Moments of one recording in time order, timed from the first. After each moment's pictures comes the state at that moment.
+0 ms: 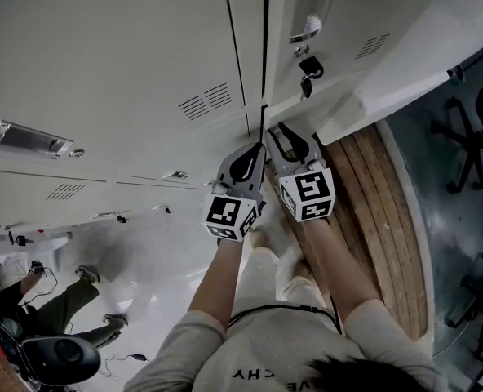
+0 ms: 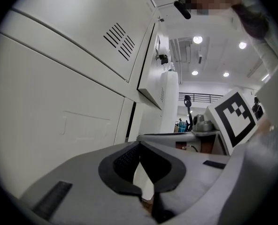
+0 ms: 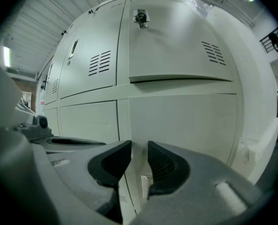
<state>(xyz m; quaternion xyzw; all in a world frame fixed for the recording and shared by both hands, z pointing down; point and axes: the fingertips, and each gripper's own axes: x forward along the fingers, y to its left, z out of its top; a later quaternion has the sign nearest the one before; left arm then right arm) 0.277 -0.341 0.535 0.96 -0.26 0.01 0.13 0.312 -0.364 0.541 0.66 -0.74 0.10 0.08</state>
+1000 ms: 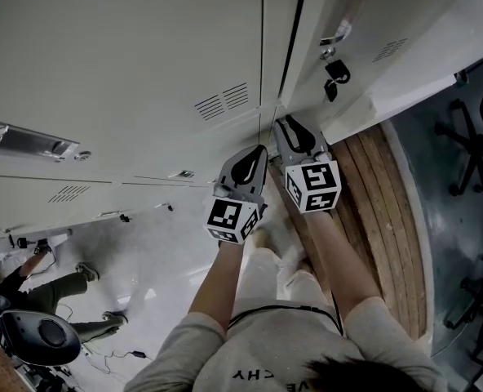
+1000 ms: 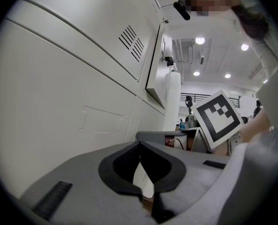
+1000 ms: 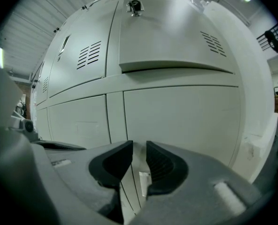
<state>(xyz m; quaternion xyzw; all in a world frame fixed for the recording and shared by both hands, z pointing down) 0.258 -0.349 0.545 0.95 -0.26 0.01 0.15 0.316 -0.388 0.551 0.67 -0.72 0.12 0.07</state>
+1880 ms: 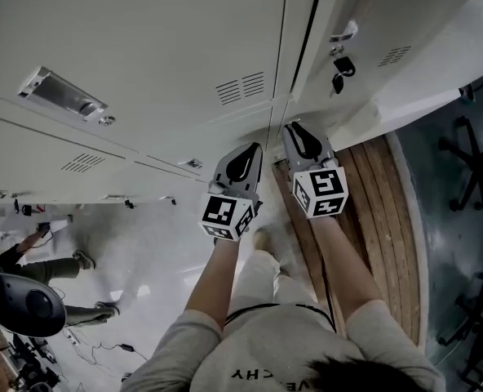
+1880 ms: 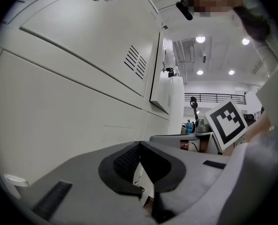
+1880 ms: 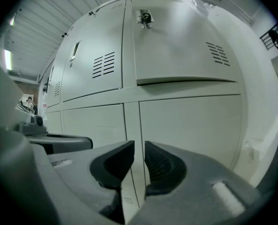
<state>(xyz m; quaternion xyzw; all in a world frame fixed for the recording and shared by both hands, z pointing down) 0.222 -0.347 0.525 0.94 -0.30 0.00 0.13 0.297 -0.365 0.535 0.65 -0.75 0.11 0.07</state>
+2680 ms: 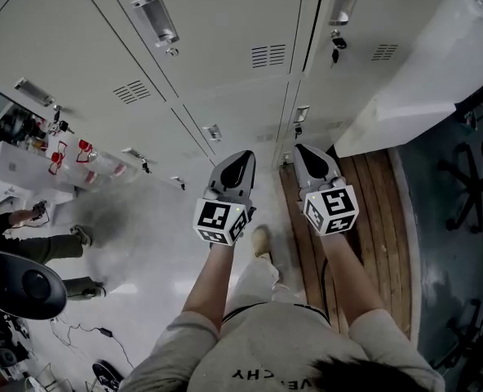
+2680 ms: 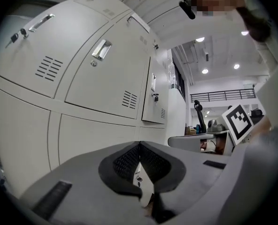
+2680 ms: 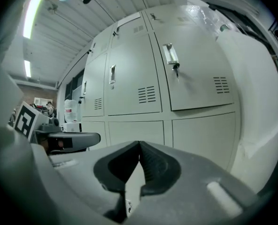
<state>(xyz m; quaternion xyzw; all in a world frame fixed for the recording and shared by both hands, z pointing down) 0.135 -0.237 0.470 0.92 -0.37 -0.02 0.10 0.232 -0.231 0.476 0.58 -0.81 0.08 0.05</state>
